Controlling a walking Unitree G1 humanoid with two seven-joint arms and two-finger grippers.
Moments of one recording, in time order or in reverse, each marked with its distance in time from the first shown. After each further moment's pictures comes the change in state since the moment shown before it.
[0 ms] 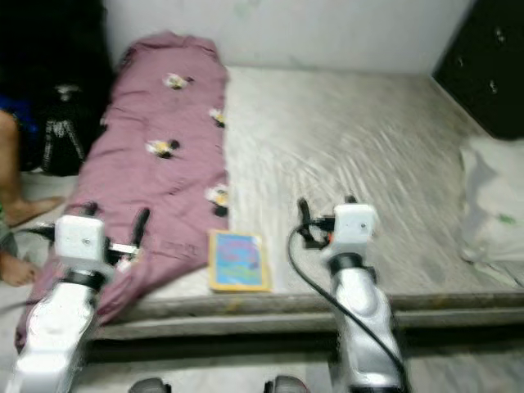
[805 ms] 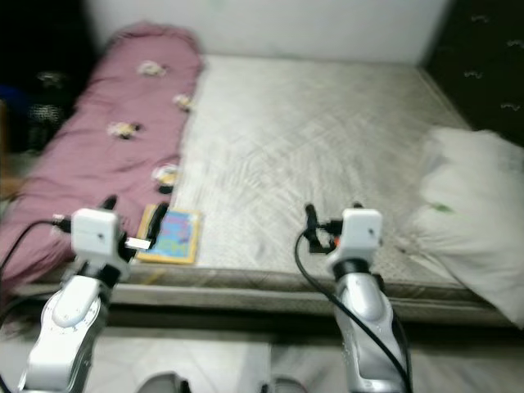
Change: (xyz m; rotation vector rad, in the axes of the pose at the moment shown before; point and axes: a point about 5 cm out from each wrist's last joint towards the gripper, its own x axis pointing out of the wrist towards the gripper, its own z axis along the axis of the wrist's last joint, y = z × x) left arm 0.007 -0.006 0.008 -0.008 -0.032 -0.041; right arm 0.000 -0.001 0.005 0.038 -0.009 -0.024
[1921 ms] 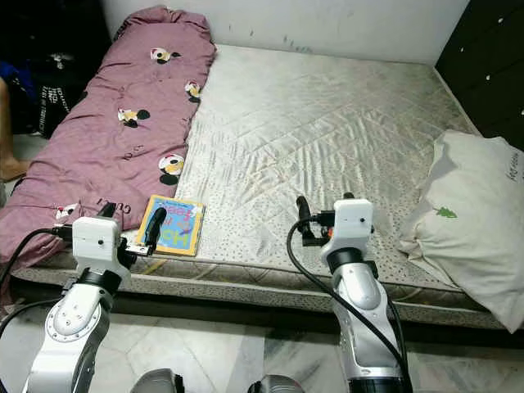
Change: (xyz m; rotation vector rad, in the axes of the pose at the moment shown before) left arm -0.007 0.002 -0.006 -0.006 0.025 0.047; right arm 0.012 0.010 0.005 -0.023 -0.012 0.070
